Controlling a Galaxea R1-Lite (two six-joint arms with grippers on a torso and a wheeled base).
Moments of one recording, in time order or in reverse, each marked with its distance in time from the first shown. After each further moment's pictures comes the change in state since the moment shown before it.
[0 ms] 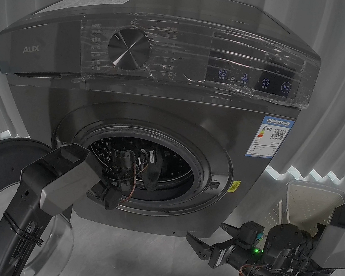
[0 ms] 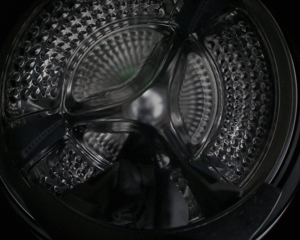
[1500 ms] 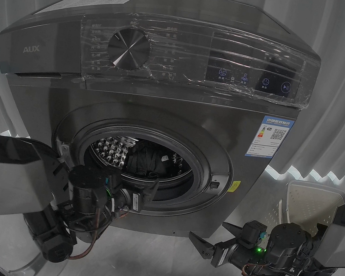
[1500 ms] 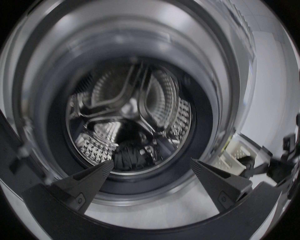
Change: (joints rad) left arm -0.217 -0.560 1.020 -0.258 0.061 -0.002; right arm -0.010 -0.011 0.008 0.000 -0.002 -0.001
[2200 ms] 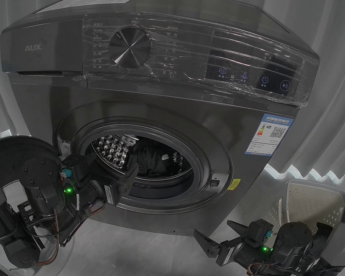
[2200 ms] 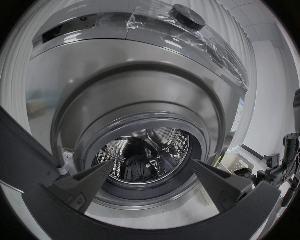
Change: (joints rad) left arm 0.002 -0.235 0.206 -0.116 0.048 0.019; right arm -0.012 -0.038 0.024 0.000 0.000 0.000
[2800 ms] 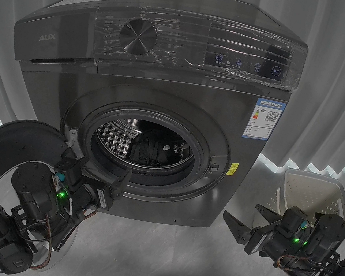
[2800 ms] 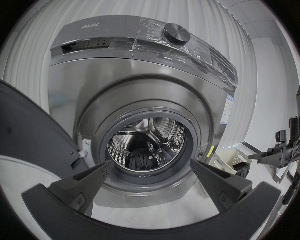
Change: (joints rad) left arm -0.006 -0.036 0.055 -0.001 0.035 0.009; right arm -0.051 -0.210 0.066 0.000 -0.059 -0.021
